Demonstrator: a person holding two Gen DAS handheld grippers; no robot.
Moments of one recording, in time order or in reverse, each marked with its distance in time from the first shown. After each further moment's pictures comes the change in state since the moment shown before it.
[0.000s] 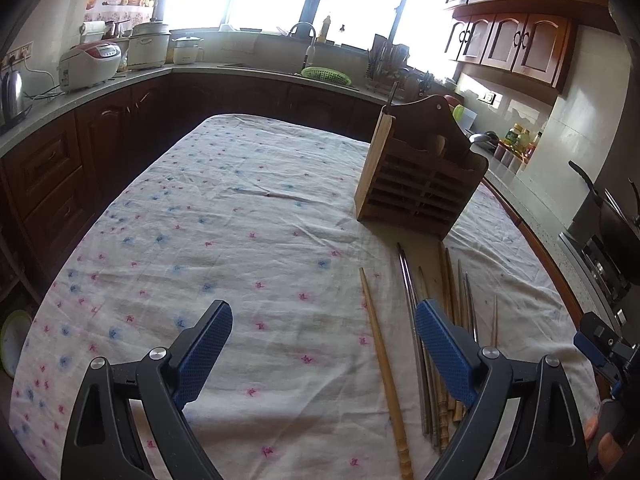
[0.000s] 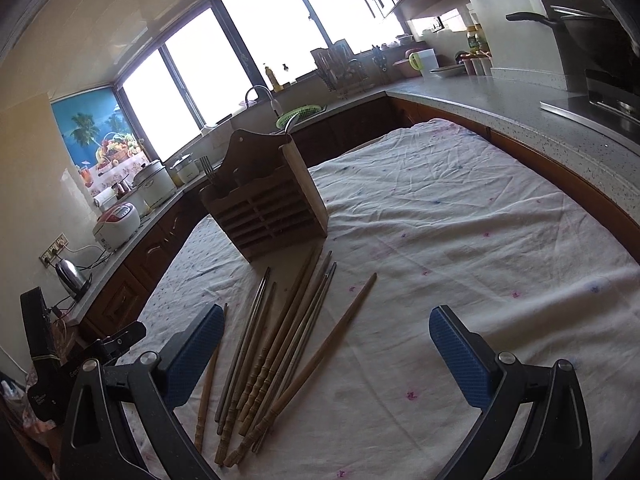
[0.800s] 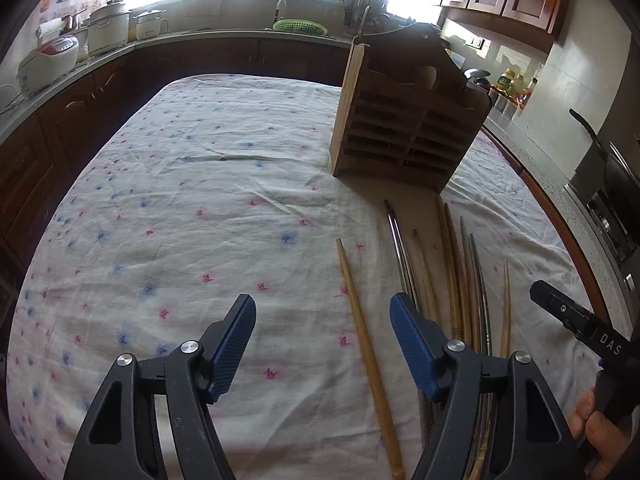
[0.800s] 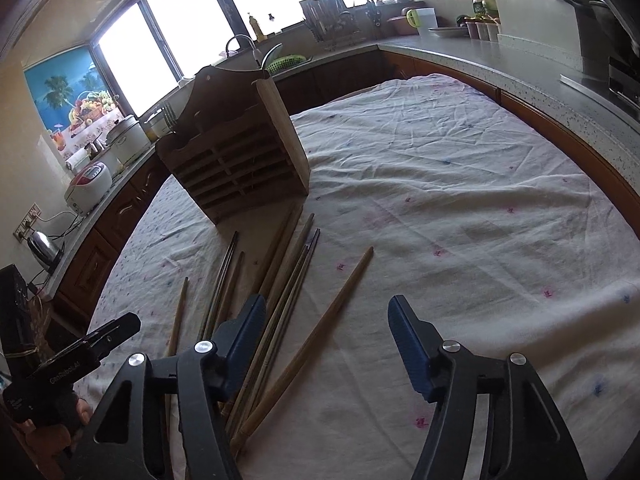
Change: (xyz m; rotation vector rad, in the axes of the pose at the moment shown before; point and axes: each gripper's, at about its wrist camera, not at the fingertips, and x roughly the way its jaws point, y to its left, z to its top) left arm 0.075 -0.030 0.023 0.092 0.197 -0.017; right arm 0.065 0.004 0.004 -0.034 0.188 -0.108
